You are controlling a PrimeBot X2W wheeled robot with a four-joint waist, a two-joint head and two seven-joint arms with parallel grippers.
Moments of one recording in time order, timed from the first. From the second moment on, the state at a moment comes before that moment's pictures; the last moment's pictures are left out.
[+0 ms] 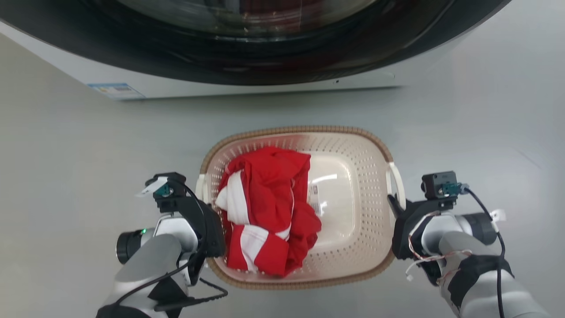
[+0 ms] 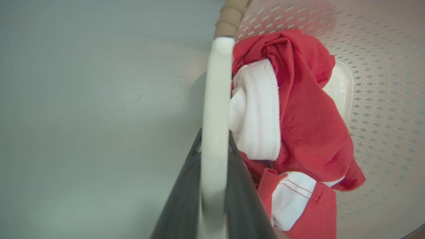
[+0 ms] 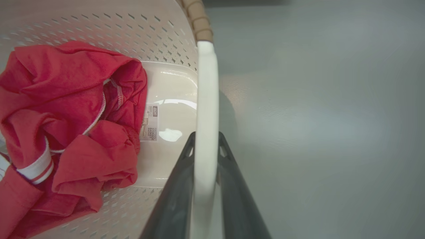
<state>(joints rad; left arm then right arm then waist) -0.77 0.03 -0.68 1.16 -0.92 0.03 0.09 -0.79 -0.09 0.64 1.19 0.60 0.10 -0.04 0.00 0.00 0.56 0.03</state>
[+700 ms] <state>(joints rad) -0.90 0.03 -0.68 1.18 -0.91 0.01 -0.01 -0.92 -0.11 0.64 1.20 0.58 0.09 -0.14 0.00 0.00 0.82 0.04</state>
